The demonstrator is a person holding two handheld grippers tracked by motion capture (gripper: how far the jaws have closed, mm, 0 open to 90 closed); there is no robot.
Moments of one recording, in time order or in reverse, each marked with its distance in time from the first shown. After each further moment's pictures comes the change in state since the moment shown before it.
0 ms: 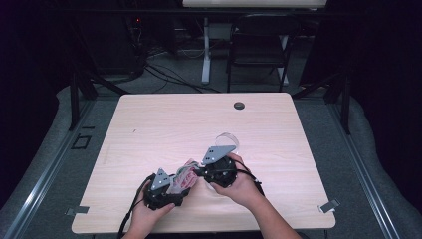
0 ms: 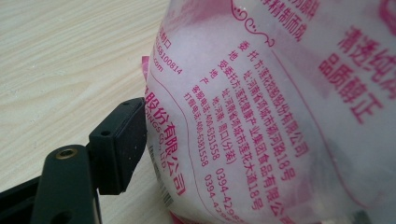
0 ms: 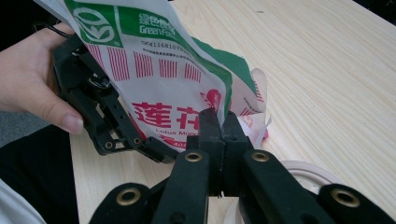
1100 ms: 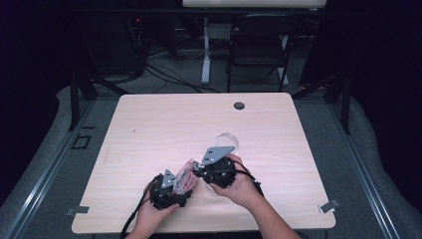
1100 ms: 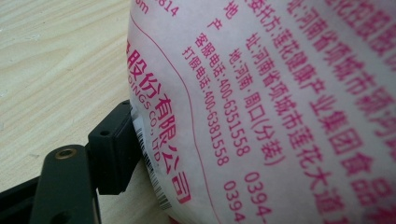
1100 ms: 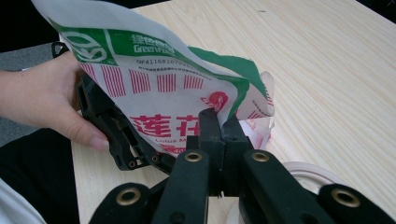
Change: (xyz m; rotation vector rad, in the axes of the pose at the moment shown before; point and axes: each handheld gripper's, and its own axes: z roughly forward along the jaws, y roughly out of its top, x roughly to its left) left arm -0.002 -0.005 0.022 0.131 0.032 0.016; right arm 0.002 0.000 0.002 0.001 -0.001 -0.004
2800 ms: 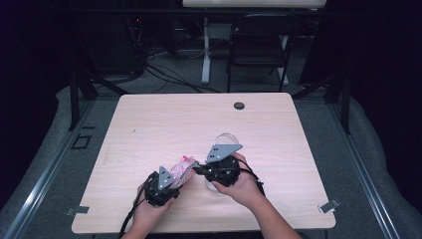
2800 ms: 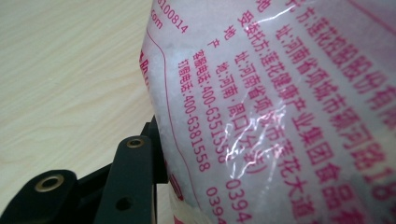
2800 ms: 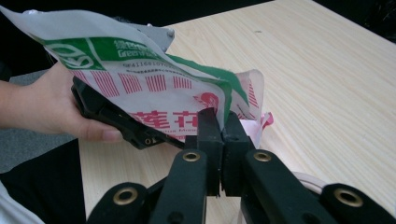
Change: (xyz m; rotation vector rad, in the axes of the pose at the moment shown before) left arm 0.001 0.013 -0.025 -0.064 0.173 0.059; right arm -0.003 0.001 -0.012 -0.080 0.013 0.026
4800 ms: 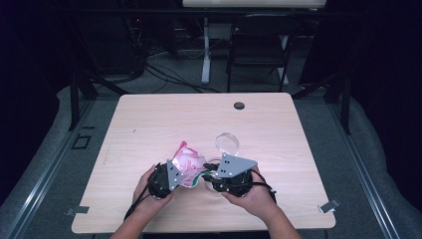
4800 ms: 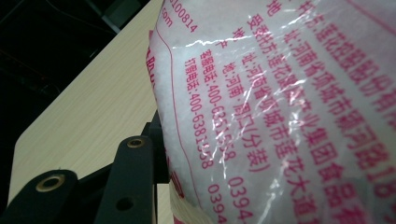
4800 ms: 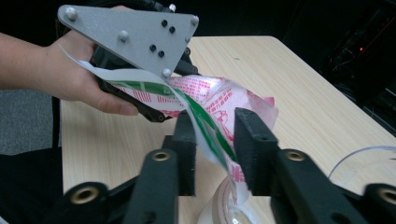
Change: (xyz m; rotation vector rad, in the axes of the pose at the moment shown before) left arm -0.007 0.031 -0.006 -0.036 0.208 0.291; right arm 0.020 -0.009 -0.036 -0.089 -0.110 -0.184
